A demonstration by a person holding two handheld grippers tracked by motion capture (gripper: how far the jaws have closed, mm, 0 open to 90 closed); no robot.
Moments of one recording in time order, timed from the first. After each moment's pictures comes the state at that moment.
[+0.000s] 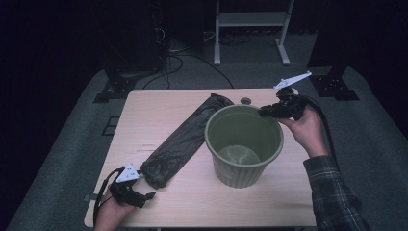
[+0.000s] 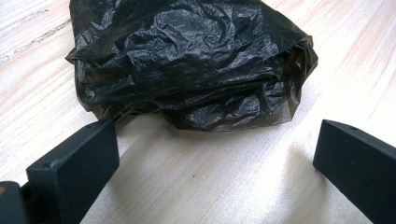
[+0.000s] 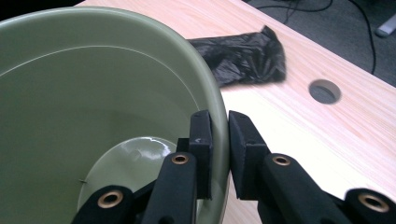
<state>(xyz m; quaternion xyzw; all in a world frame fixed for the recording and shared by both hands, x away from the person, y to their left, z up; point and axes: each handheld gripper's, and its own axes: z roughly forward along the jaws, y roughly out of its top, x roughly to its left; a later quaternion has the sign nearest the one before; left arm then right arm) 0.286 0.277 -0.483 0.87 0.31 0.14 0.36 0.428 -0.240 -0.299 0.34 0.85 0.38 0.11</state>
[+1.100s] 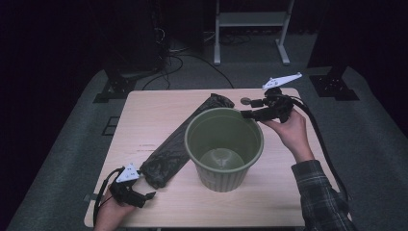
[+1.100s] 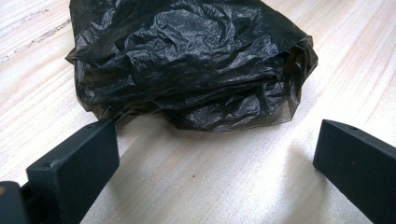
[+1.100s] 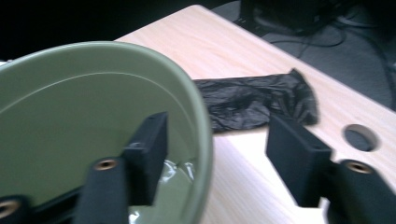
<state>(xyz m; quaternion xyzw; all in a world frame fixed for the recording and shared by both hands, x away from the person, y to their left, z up) 0.286 0.276 -0.483 0.87 0.31 0.14 0.36 0.417 -0.207 -0.293 0.32 0.83 0.44 0.12</state>
